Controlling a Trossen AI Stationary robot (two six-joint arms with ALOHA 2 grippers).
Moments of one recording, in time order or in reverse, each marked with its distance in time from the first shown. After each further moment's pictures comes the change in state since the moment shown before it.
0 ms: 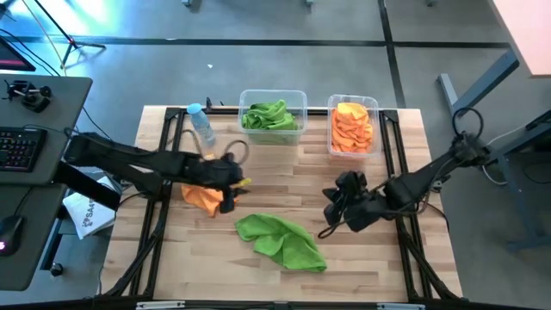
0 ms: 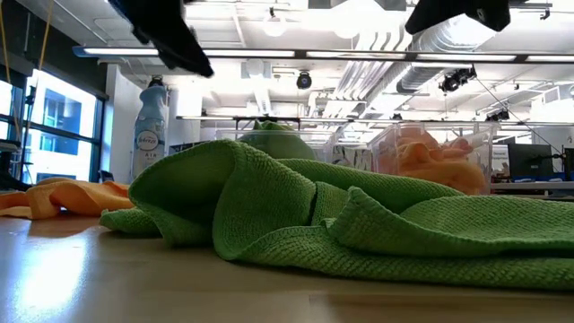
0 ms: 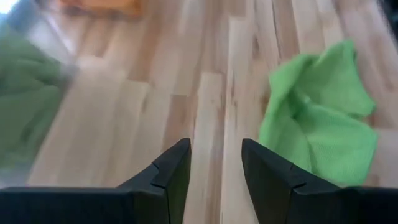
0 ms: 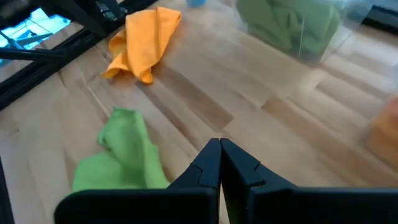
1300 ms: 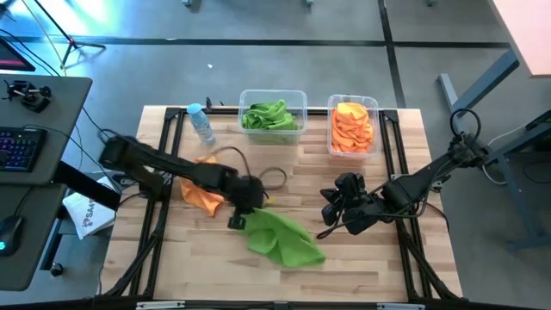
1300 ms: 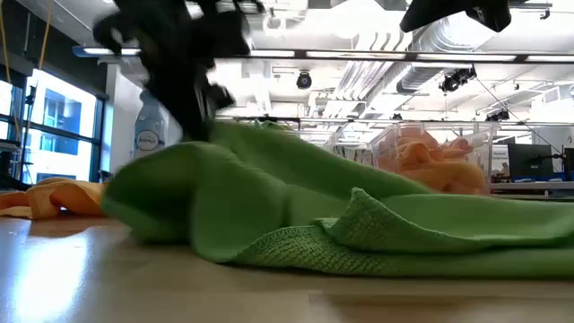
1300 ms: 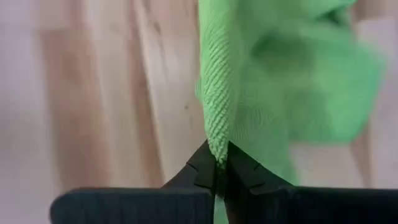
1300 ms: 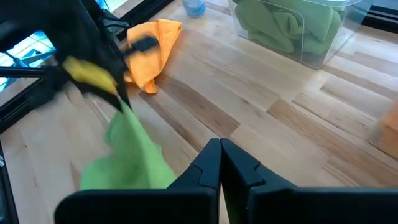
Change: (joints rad) left arm -0.010 0.455 0.182 -0.111 0.289 0.153; right arm 0.018 0.027 0.000 0.036 0.046 0.060
